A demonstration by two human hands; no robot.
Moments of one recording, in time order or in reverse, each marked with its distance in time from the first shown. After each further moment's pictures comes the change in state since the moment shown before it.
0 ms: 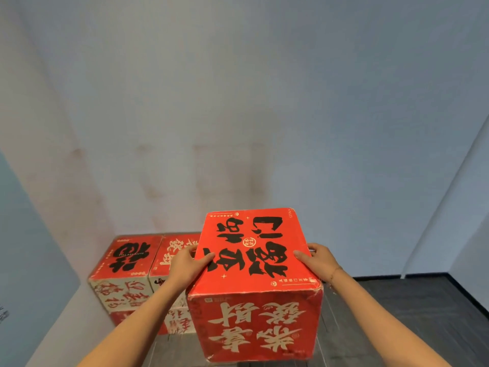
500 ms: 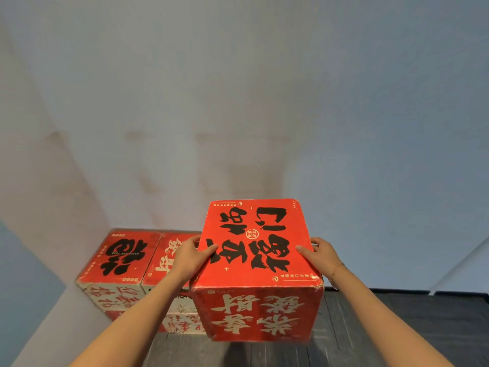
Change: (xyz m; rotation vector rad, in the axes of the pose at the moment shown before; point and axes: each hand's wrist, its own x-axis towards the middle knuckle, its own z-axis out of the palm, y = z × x) left_hand 0.195 -0.010 0.034 0.029 0.028 -0.081; right_hand 0.216 -0.023 0.027 -0.021 -0.055 0.062
